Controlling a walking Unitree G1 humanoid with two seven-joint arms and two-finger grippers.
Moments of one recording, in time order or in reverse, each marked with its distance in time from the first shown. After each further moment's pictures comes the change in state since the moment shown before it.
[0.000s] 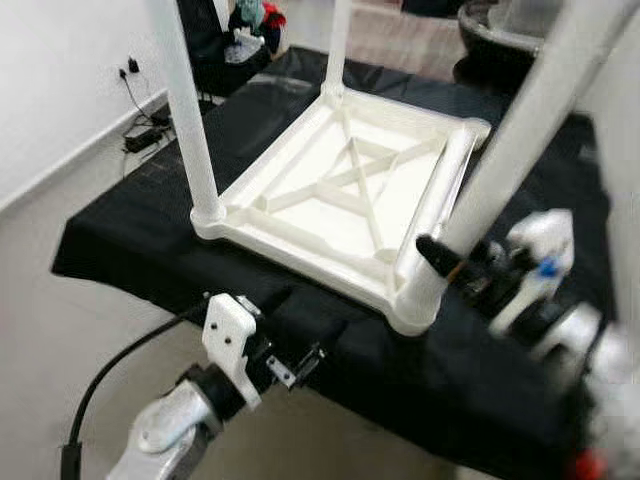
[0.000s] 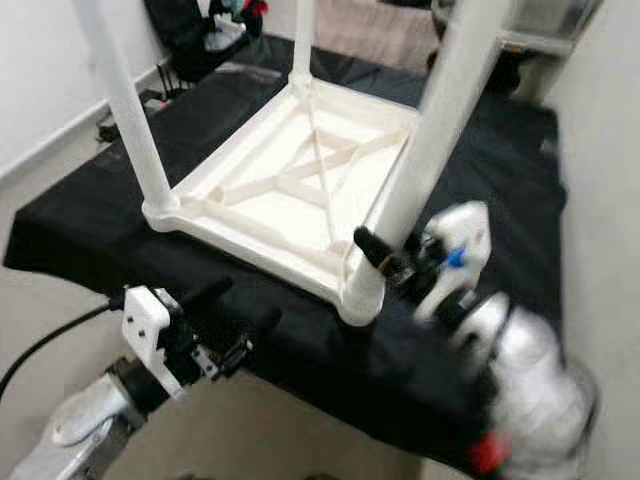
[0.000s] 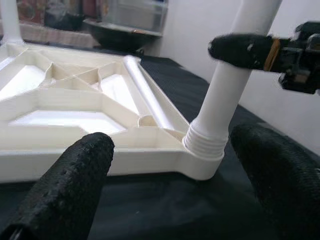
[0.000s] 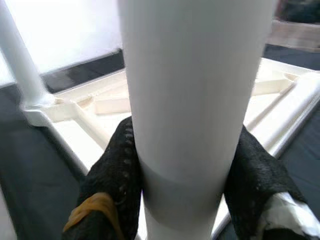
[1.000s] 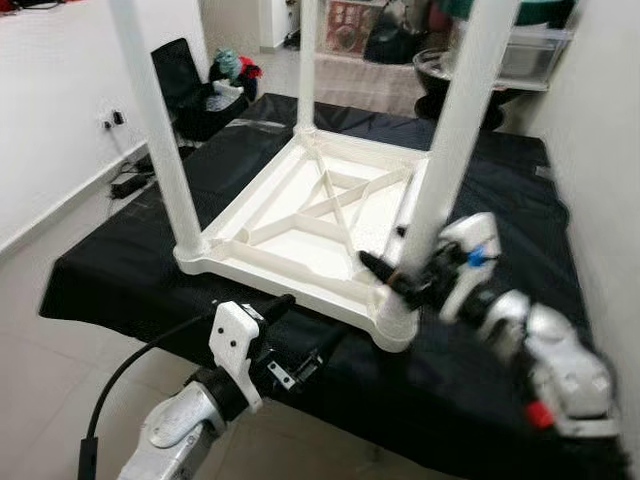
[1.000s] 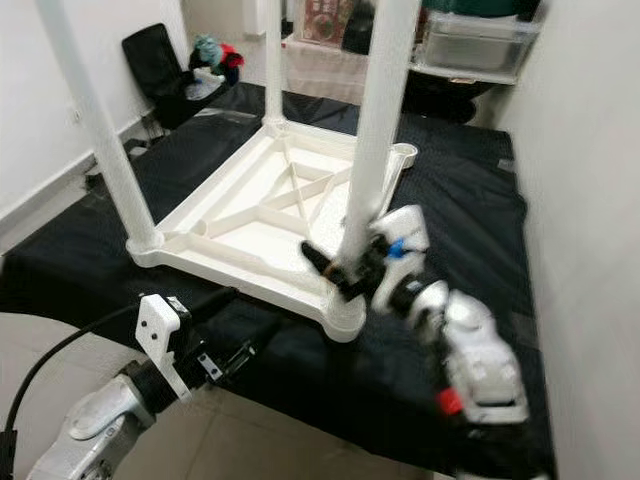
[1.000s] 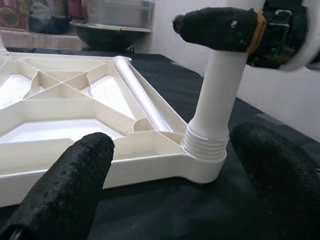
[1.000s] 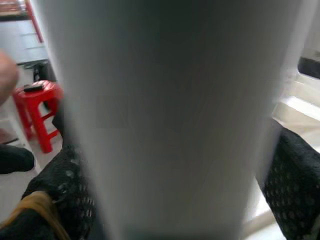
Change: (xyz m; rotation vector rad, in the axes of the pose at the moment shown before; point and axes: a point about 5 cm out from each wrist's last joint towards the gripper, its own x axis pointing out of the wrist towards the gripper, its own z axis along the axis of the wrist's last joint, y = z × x) left arm 0.004 0.010 -0.013 0.001 0.014 -0.026; right arm 0.055 -0.022 0.021 -0.036 -0.092 0.531
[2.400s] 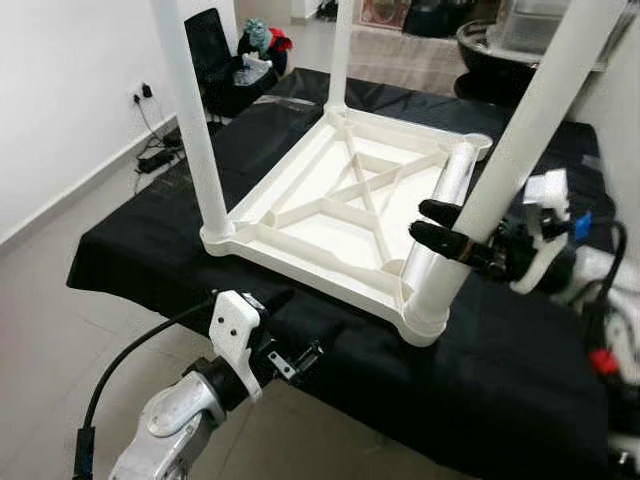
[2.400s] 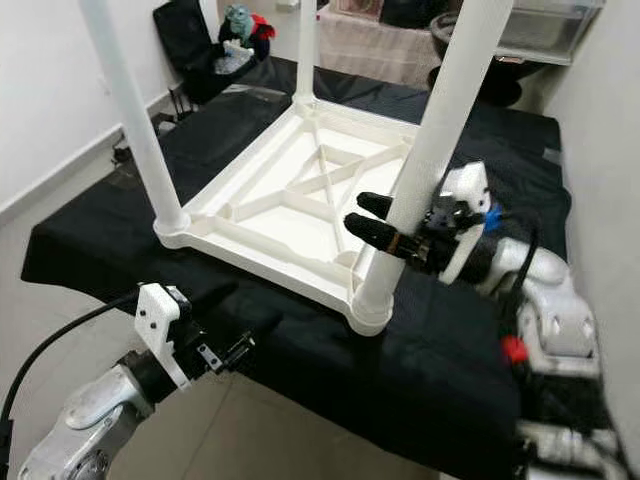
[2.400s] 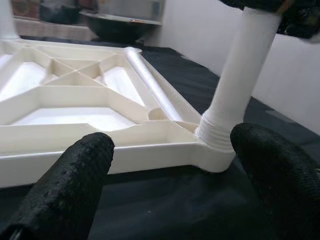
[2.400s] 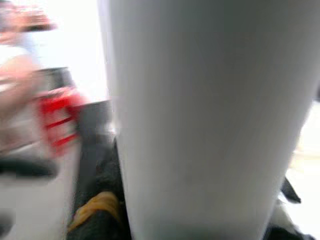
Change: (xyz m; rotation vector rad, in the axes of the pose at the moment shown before) left arm 0.006 0.003 -0.004 -0.013 0.031 0.005; right arm -0.010 0.004 0.008 -0.006 -0.071 -0.114
